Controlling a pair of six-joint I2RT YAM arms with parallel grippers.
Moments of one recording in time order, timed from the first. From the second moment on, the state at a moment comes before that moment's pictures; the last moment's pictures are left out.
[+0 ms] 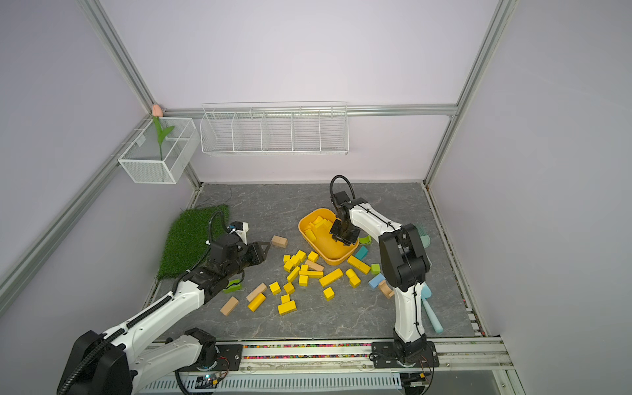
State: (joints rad) left arm -0.48 1.07 0.57 -0.03 0.07 -0.60; right arm 0.44 2.03 1.58 -0.93 -0.08 0.84
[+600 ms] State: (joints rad) left arm -0.48 1.07 0.57 -0.03 0.08 -0.60; right arm 0.43 2.04 1.58 -0.87 -0.07 0.79
